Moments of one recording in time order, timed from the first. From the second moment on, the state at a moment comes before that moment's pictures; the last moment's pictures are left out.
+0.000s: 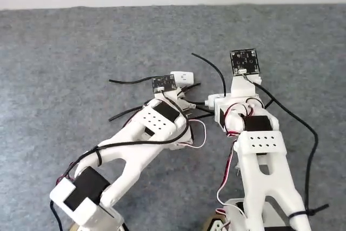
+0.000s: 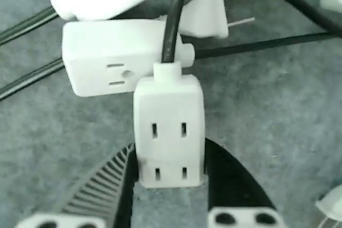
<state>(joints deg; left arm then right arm) 32.8 4.7 27.6 65.5 53.5 -5.0 -31.9 49.6 41.2 2.2</state>
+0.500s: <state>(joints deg) 35.1 4.6 33.4 61.9 47.7 -5.0 -31.9 49.6 41.2 3.3</state>
